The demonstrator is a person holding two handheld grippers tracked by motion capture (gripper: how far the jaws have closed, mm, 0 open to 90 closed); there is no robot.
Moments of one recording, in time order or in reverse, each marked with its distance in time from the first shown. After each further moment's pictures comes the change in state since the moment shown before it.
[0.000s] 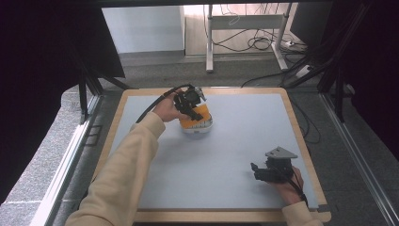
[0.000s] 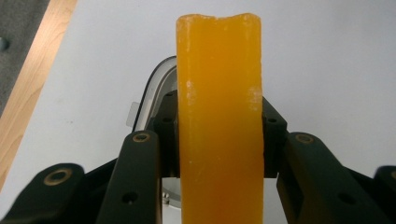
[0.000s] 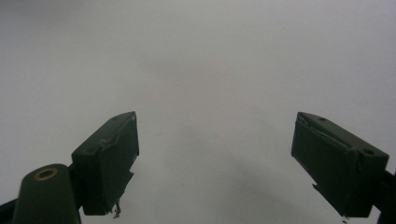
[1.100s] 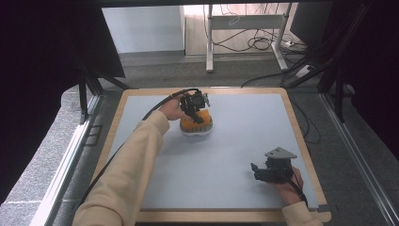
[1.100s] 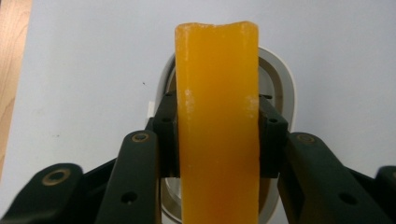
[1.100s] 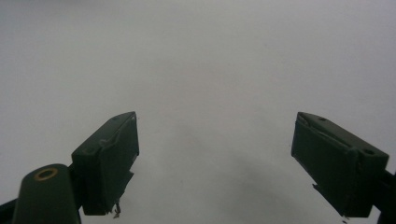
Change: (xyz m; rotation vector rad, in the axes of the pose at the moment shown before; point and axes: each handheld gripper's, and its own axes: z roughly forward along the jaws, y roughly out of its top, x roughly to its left) left arm 0.013 0.004 0.040 0.099 -0.034 0.109; right arm 0.000 -0.001 0.001 0.010 -0.005 -0.001
